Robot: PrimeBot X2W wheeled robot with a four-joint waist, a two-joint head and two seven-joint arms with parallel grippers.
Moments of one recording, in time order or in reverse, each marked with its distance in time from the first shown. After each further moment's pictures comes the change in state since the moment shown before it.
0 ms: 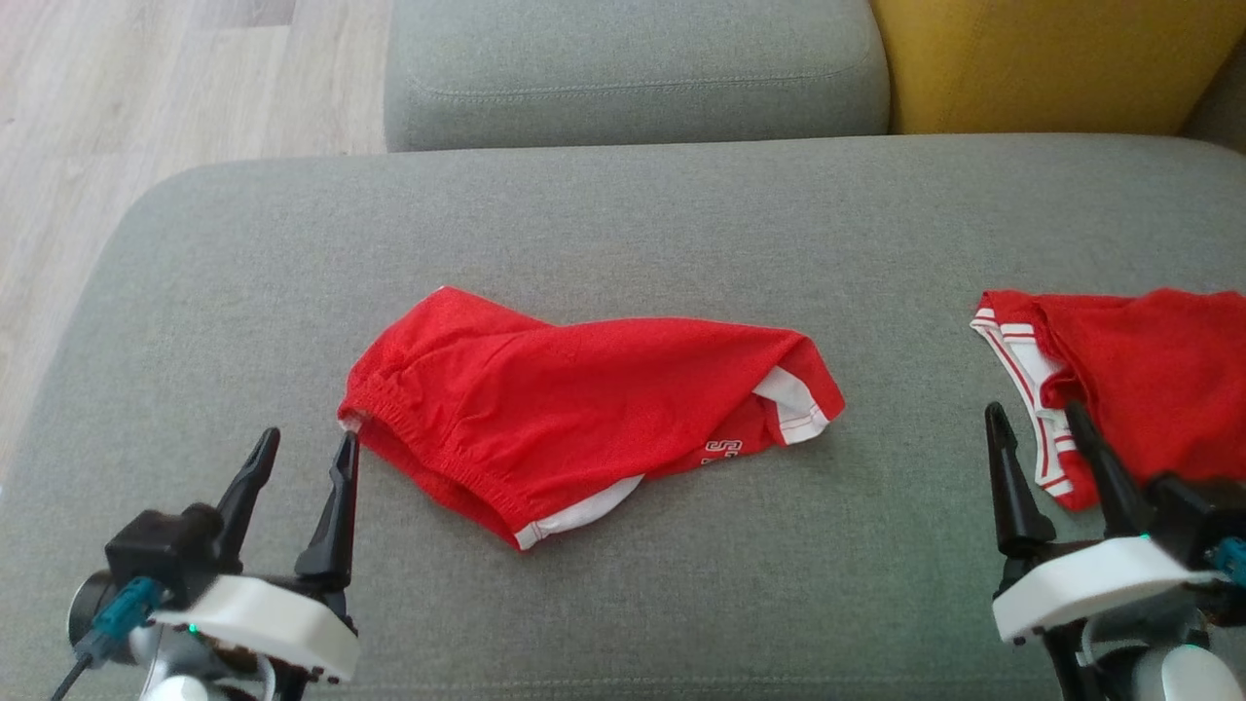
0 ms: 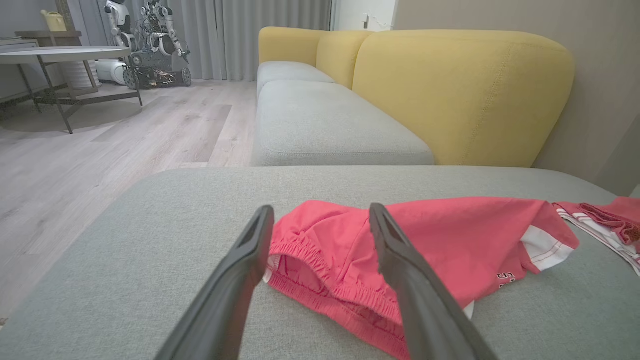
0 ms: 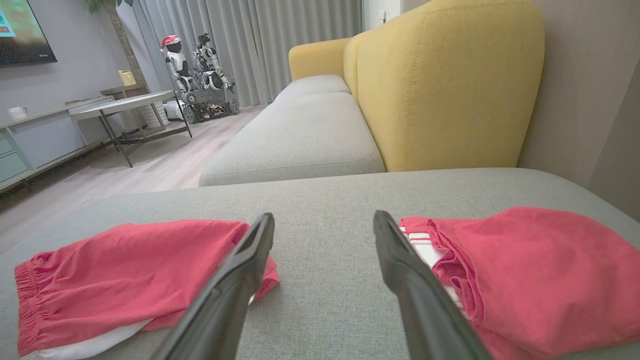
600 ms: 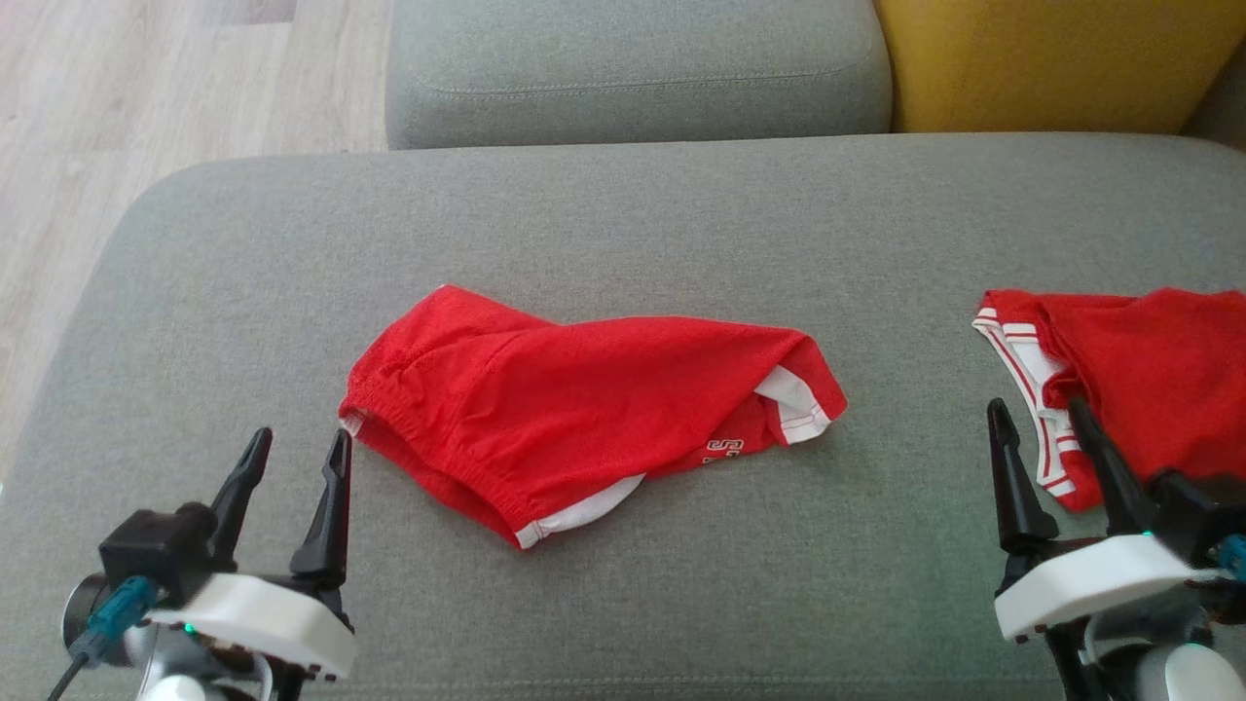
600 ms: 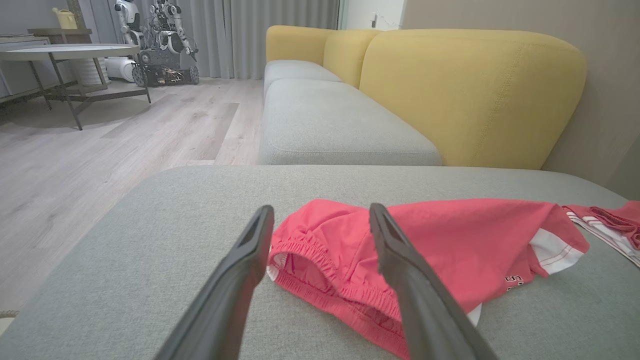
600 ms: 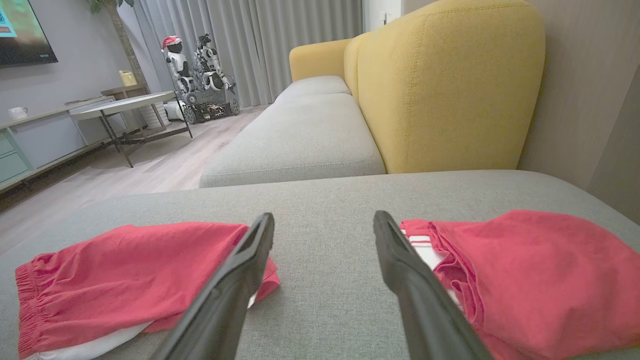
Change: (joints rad) left arm 0.000 0.006 0.000 -0.005 -0.009 0.017 0.001; right arm 0.000 0.000 -0.002 -0.016 0.000 0.000 0.009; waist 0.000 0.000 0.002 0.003
